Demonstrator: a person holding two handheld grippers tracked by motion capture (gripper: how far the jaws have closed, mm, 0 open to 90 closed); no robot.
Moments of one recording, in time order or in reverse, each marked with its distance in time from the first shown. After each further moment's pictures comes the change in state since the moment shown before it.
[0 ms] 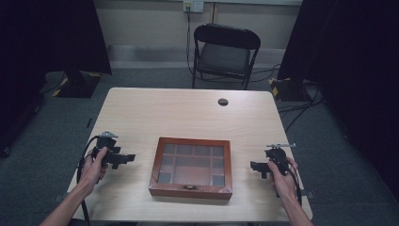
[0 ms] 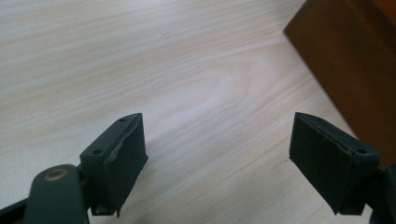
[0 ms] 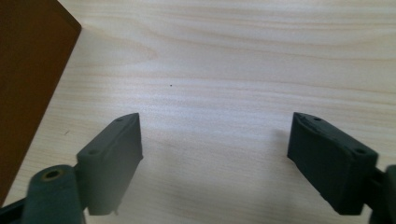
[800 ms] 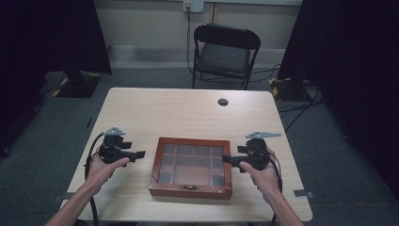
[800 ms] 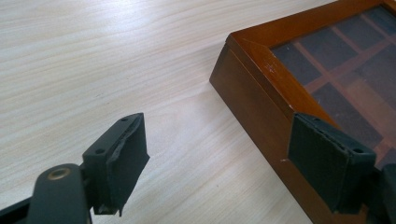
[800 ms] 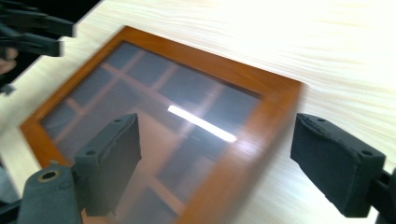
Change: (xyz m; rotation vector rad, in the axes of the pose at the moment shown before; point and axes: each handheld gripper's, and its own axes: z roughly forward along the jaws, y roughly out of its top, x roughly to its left) left arm -0.037 0.023 -0.015 -0.122 -0.130 0.061; right arm 0.078 0.036 -0.048 -0.178 0.422 -0.189
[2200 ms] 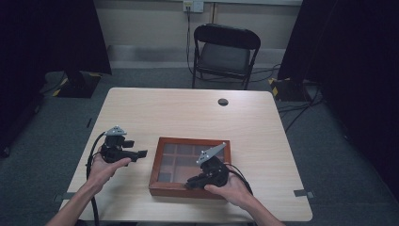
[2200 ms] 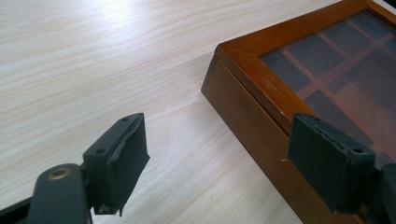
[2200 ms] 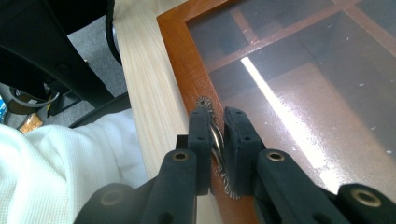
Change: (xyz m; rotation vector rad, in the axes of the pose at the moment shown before) left arm -0.003 0.002 0.003 -0.029 -0.027 0.029; right arm 0.099 -0.011 0.065 0.301 0.414 -0.387
